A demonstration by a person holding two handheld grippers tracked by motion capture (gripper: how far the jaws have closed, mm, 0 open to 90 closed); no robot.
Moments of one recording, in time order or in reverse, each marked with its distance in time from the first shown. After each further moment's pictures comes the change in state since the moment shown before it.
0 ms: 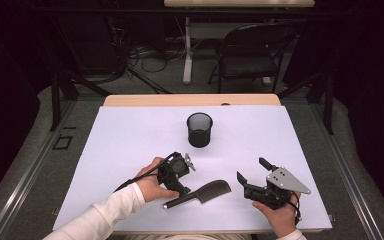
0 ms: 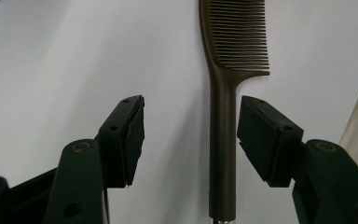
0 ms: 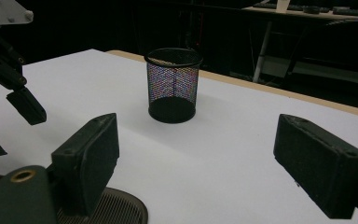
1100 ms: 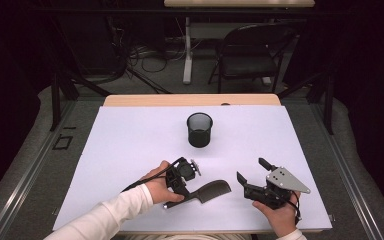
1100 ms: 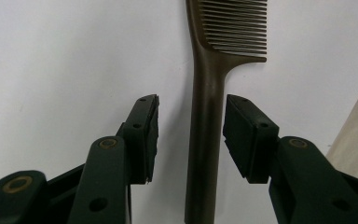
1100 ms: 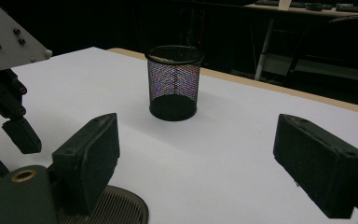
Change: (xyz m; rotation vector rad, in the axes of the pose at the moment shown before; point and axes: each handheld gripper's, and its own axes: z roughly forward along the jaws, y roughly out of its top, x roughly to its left) left arm -0.006 0.009 0.023 0.138 -0.049 -0.040; right arm -0.001 -0.001 0.001 0.011 0.008 0.005
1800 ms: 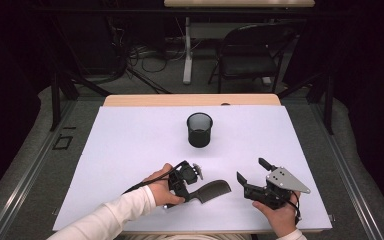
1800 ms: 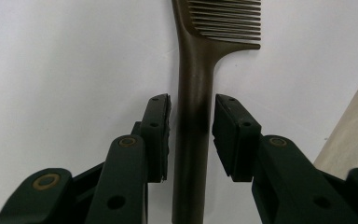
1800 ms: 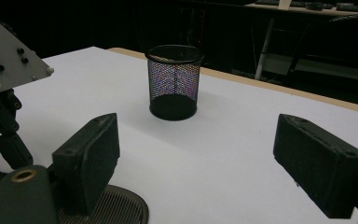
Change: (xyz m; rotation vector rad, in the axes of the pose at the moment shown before) left arm -0.006 0.003 0.010 0.055 -0.008 0.012; right arm 0.000 0.000 0.000 0.002 0.001 0.003
